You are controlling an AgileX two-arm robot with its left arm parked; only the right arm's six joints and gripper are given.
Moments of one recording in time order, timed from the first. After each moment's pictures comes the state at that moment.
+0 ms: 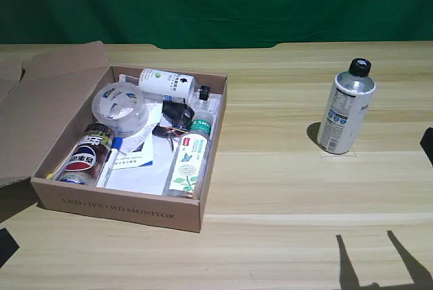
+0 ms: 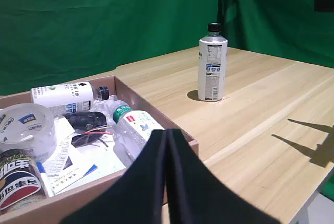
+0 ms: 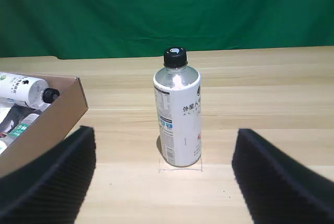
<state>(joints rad) 0.00 0.51 -0.26 1.45 0.07 -1.39</state>
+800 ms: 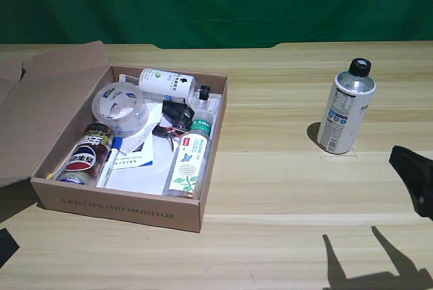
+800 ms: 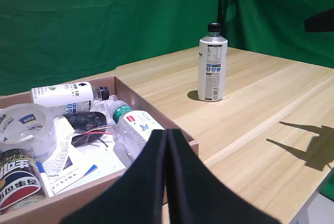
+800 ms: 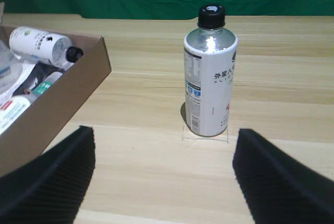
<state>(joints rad) 0.00 0.61 -0.26 1.47 0.17 -1.44</state>
